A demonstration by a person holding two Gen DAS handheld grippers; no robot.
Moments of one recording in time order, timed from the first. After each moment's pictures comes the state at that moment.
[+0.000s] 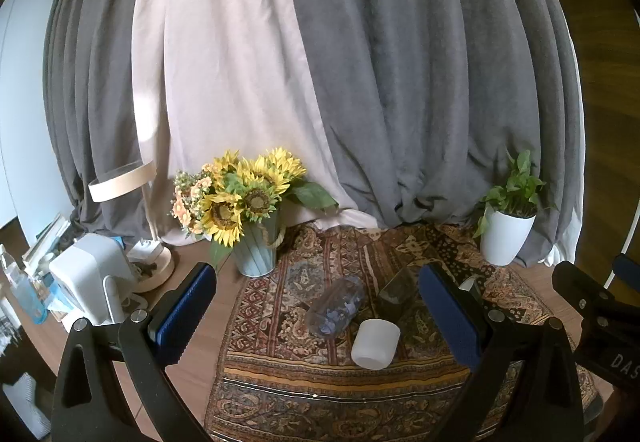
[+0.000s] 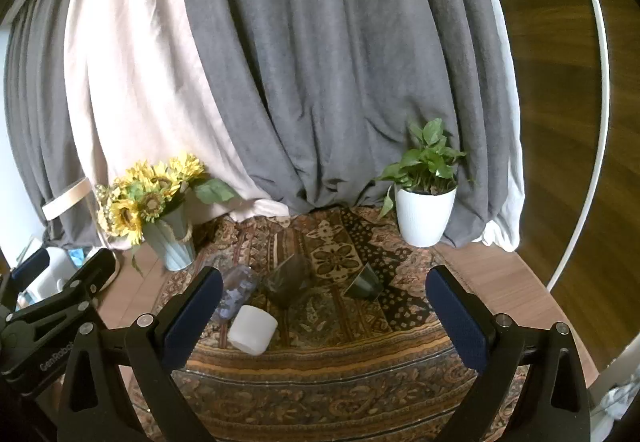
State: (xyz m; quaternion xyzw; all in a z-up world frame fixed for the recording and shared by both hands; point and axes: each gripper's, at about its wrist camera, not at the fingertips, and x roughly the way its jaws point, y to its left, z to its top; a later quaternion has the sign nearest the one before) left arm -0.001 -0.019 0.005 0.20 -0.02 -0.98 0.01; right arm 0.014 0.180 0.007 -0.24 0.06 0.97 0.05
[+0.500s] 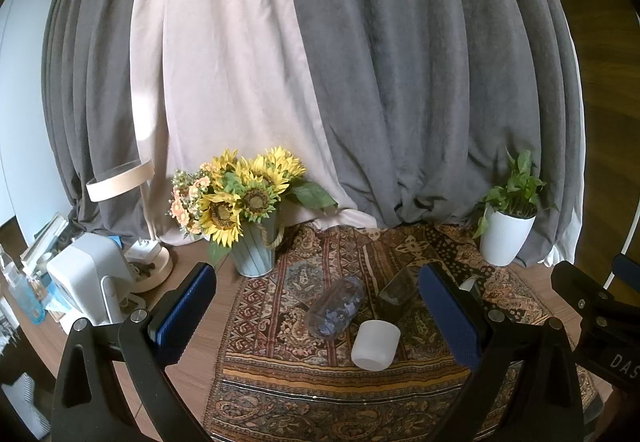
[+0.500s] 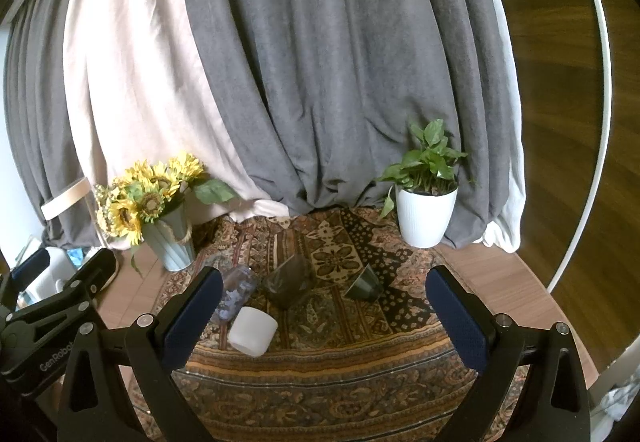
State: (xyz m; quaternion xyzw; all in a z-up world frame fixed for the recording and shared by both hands) left arm -0.002 -0.019 0.006 0.20 -0.02 -0.98 0.01; right arm 0.013 0.180 0.006 -0.23 0.06 0.97 0.05
